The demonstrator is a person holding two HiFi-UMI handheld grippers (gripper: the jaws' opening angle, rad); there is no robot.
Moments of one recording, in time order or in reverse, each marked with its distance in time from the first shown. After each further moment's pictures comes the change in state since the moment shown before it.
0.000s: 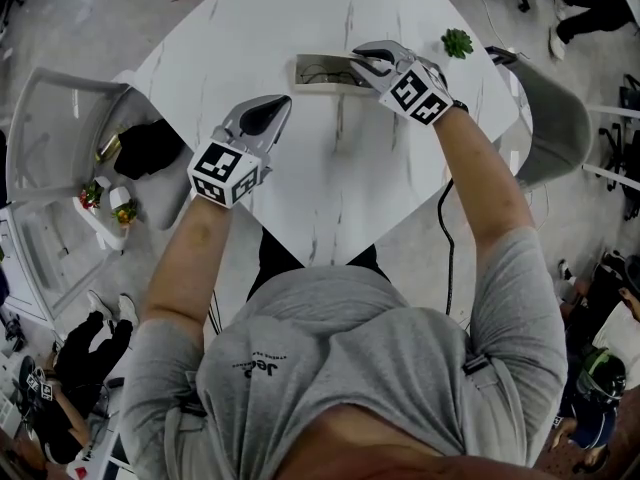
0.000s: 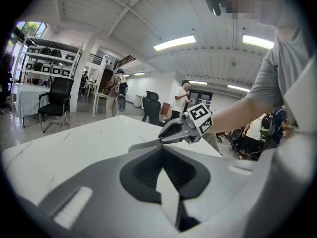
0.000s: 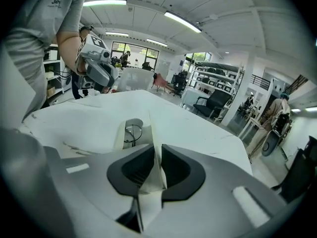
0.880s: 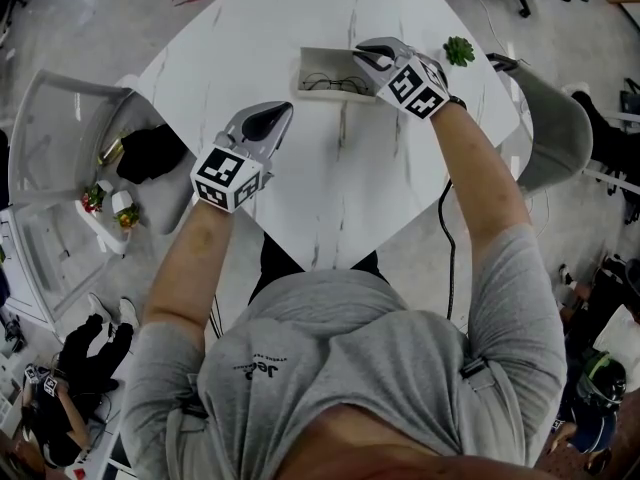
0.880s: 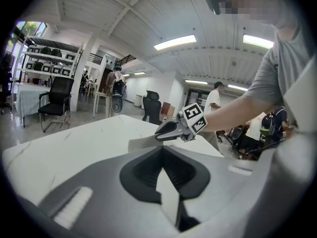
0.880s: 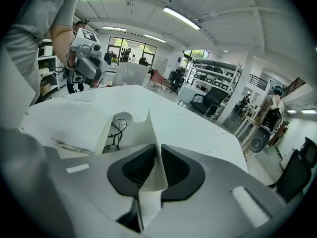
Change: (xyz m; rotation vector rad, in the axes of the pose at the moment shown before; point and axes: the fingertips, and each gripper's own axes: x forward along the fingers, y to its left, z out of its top) left arm 0.000 0.005 -0.003 0.000 0.009 0.002; right arm 0.016 -0.027 -0.011 -0.005 0.046 -0.046
